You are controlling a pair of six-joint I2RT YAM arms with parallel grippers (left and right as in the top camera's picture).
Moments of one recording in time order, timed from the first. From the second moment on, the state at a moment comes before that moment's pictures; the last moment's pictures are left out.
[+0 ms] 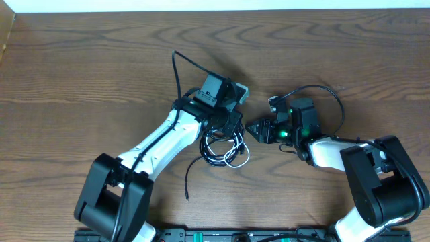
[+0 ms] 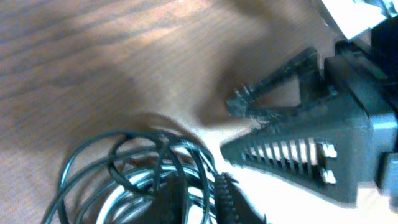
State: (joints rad) left arm -0.53 1.71 1.11 -0.47 0.30 -0.03; right arm 0.31 1.80 0.59 0.43 -0.63 0.49
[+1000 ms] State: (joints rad) left arm -0.53 1.82 1.09 -0.53 0.10 -0.02; right arm 0.32 1.80 0.59 0.43 -0.62 0.49
